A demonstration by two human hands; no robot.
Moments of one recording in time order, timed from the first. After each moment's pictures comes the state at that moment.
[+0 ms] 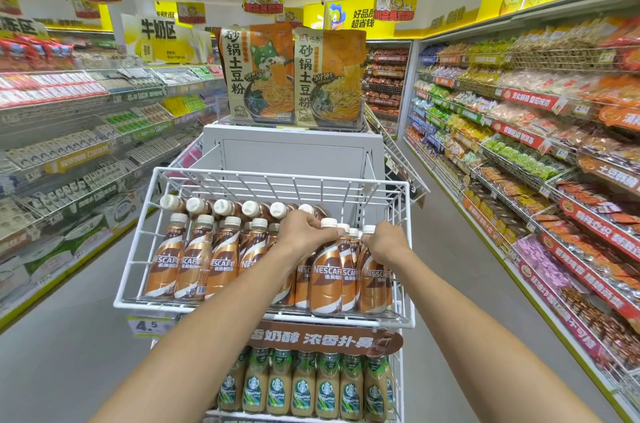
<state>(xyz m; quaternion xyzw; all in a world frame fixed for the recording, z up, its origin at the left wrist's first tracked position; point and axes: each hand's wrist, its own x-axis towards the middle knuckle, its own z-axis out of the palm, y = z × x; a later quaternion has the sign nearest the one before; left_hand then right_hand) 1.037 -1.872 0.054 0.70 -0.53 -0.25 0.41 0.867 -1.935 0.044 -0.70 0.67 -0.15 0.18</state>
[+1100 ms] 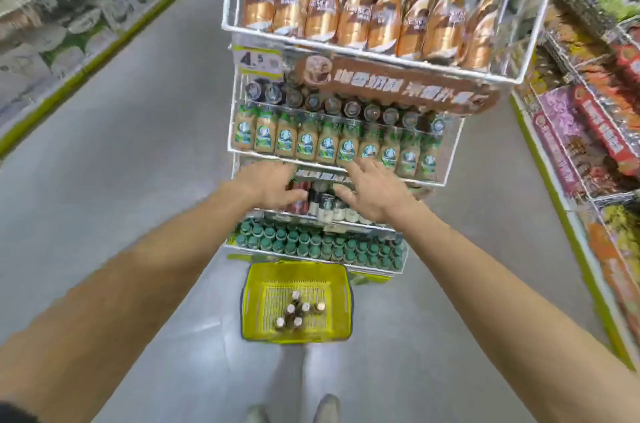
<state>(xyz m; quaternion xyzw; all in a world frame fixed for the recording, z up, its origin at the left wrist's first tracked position) 1.201 -1.596 -0.196 0.67 -0.71 -0.19 -0.06 0.972 -1.646 -0.186 -0.87 0.48 0.09 0.09</state>
